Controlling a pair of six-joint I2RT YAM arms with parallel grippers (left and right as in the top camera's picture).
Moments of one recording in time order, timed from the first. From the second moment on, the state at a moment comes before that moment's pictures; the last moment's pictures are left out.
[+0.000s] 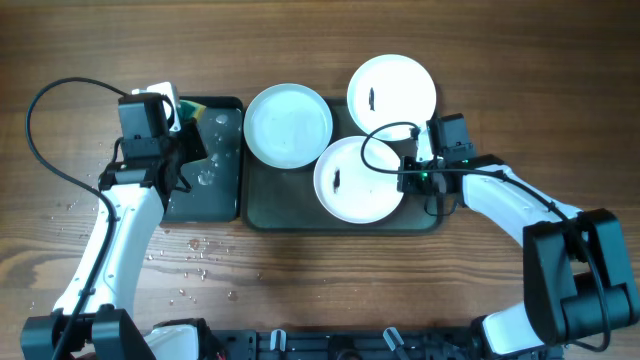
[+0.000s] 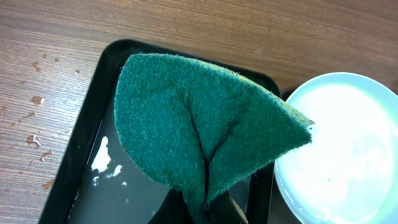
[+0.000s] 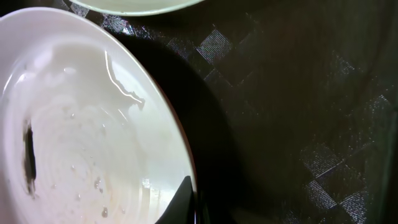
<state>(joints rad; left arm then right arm) 0.07 1.40 0.90 -0.34 0.03 -0.18 0.22 1.68 0.80 -0.29 -0.26 0.31</state>
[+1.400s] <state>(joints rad) 0.07 1.40 0.89 -0.28 0.03 -0.16 0.22 1.66 0.80 -0.37 -0.28 0.24</state>
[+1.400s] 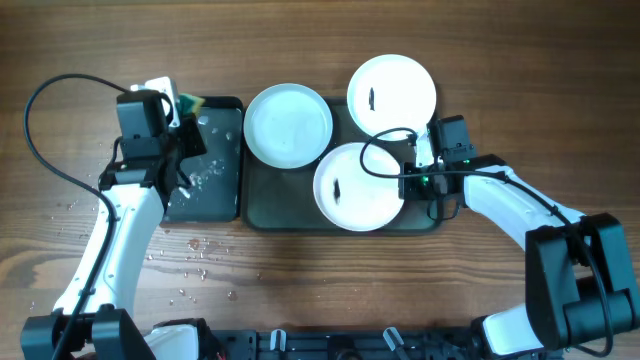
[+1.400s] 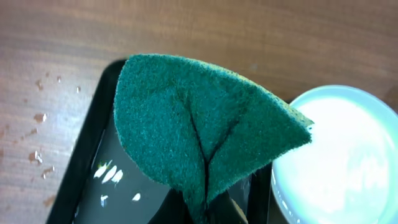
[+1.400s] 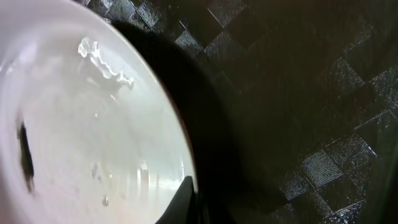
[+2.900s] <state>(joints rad) 0.07 1.49 0.89 -0.34 0.01 -0.19 0.22 1.66 0.82 -0.40 -0.32 0.44</state>
